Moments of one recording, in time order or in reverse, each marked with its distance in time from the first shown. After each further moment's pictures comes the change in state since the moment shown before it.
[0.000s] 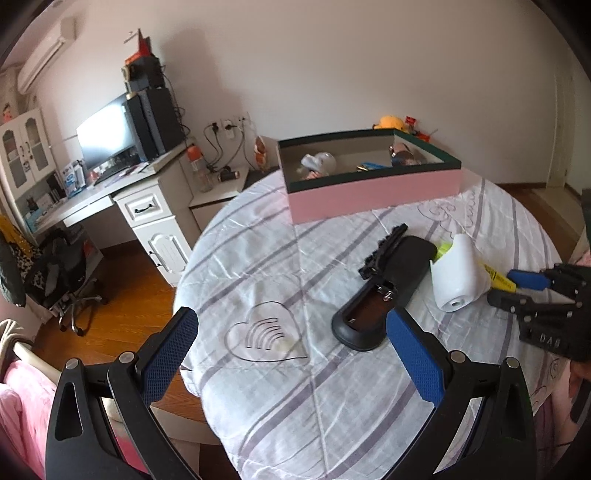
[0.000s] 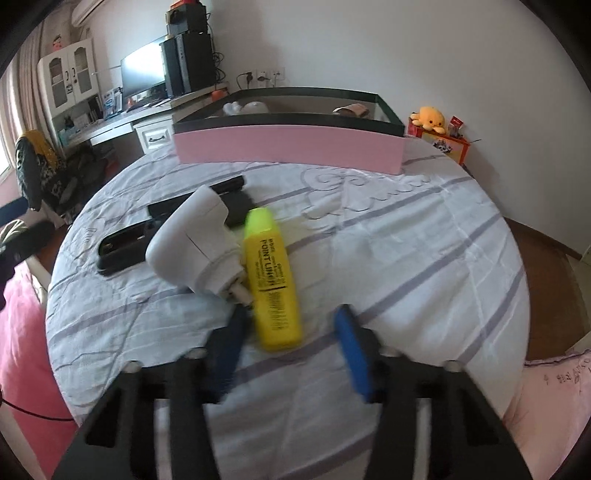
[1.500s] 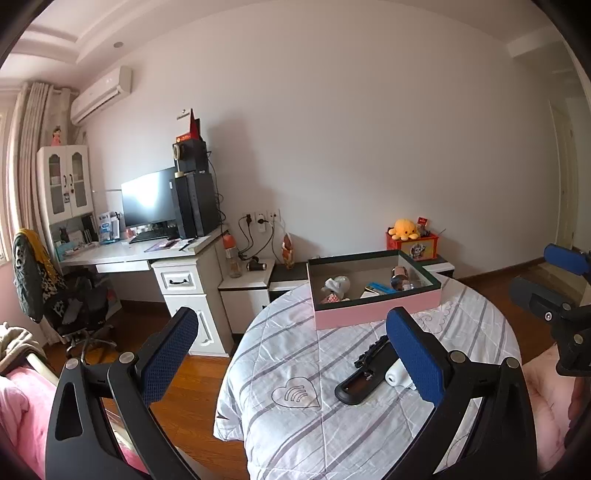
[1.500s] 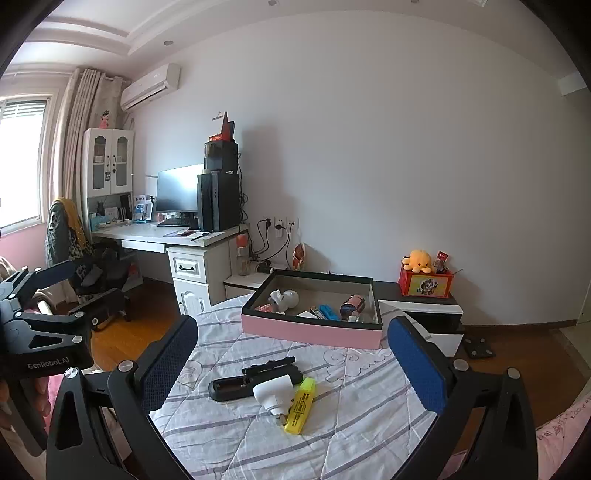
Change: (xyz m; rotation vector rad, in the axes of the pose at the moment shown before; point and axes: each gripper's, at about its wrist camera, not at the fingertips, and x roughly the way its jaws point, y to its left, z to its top) left arm -0.155 0.023 0.024 -0.103 -0.374 0.072; right arm -0.190 0.068 0.032 -0.069 -0.555 -0.020
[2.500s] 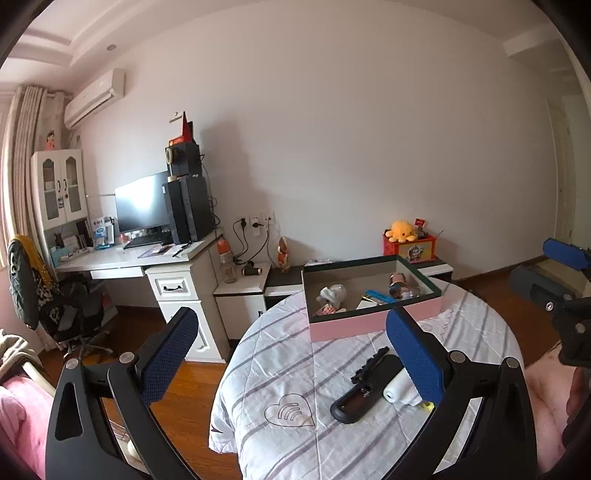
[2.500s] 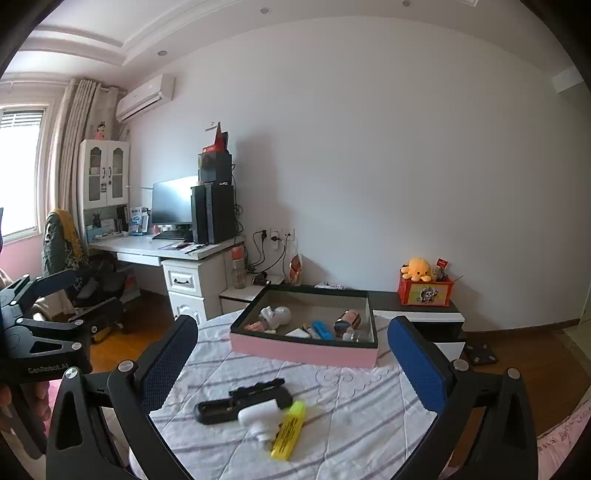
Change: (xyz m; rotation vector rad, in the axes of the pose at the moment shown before) left arm 0.020 -0.007 0.015 0.010 -0.017 -0.016; right arm 0.015 -0.015 0.017 0.018 -0.045 -0.007
